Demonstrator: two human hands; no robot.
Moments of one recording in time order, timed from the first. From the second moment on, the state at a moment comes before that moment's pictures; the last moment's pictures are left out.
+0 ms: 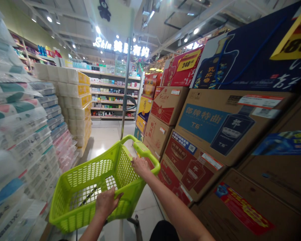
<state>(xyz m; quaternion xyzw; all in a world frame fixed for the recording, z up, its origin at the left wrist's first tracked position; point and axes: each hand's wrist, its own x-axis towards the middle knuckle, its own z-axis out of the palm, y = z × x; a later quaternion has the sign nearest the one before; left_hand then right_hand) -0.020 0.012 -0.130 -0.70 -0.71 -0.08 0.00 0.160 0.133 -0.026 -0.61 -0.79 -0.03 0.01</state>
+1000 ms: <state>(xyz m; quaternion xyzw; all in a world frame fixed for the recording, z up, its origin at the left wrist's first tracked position) -0.022 0.014 -0.135 -0.68 -0.73 -0.07 0.00 0.168 0.129 -0.021 -0.53 -0.82 -0.13 0.14</state>
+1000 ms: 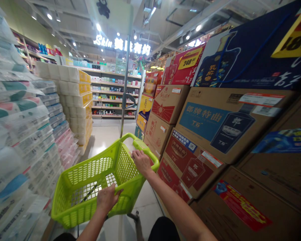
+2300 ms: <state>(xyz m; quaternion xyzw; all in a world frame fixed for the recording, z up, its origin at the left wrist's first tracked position) -0.018 0.007 -0.129 -0.68 -0.73 -0.07 -0.01 0.218 0.042 -0.049 -0.68 -0.68 -0.18 0.18</state>
